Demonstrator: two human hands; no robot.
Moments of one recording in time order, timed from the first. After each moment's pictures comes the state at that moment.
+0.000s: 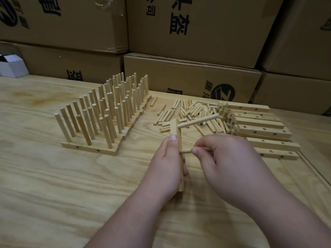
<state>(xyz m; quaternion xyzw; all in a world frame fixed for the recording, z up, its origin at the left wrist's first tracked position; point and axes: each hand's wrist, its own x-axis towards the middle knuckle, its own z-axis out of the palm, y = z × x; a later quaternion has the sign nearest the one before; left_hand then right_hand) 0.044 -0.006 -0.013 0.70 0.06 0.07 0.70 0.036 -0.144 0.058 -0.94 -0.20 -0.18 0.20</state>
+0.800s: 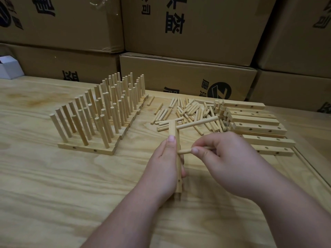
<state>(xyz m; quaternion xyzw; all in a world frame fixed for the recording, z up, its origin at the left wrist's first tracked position) 0.039 -0.005 -0.014 0.72 0.07 0.06 0.68 0.041 -0.156 0.065 -0.94 -0.17 -0.04 0.30</state>
